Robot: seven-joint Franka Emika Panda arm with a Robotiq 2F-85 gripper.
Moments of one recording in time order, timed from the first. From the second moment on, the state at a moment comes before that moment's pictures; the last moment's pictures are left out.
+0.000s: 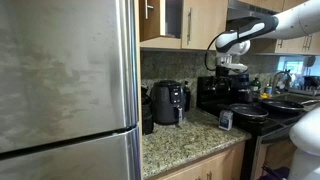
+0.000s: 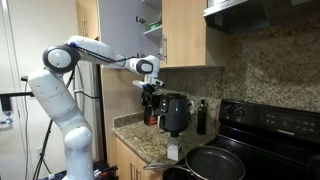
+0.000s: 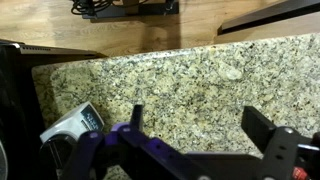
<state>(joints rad) 0.02 -0.36 0.00 -2.18 0.12 1.70 0.04</state>
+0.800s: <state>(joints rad) 0.22 -0.35 0.19 -2.16 0.25 1.78 0.00</state>
